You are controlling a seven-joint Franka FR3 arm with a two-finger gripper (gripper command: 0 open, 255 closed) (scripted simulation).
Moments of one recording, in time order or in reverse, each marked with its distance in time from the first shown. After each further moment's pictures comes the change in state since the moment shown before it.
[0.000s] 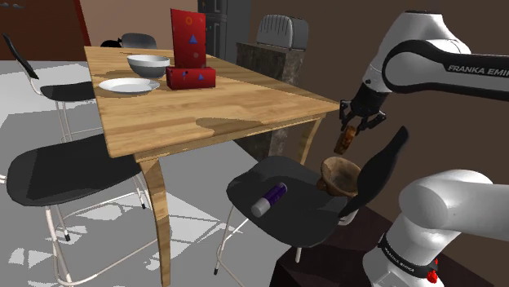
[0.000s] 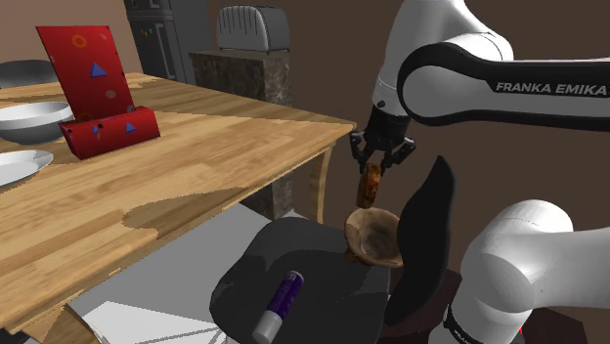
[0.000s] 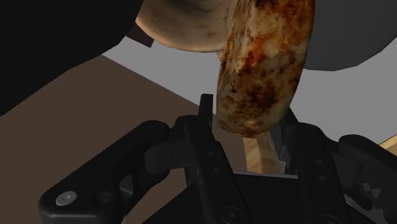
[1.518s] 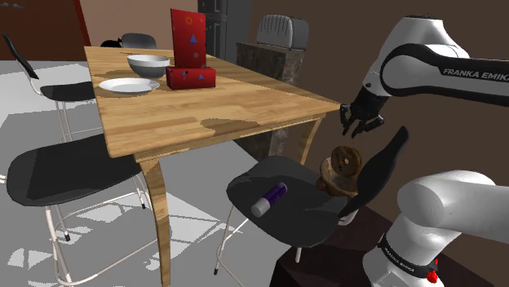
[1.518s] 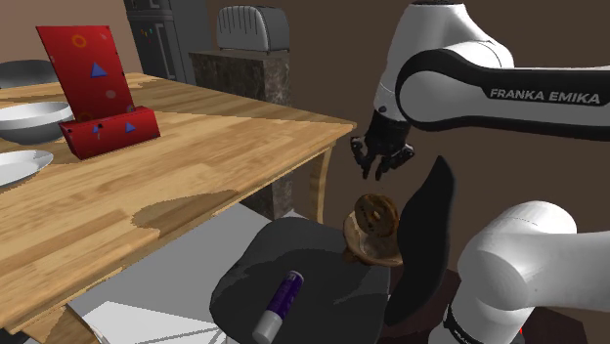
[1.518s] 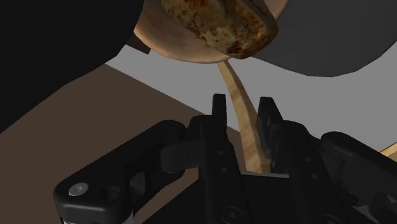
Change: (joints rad) arm -0.056 -0.029 0.037 -0.030 0.066 0.009 -0.048
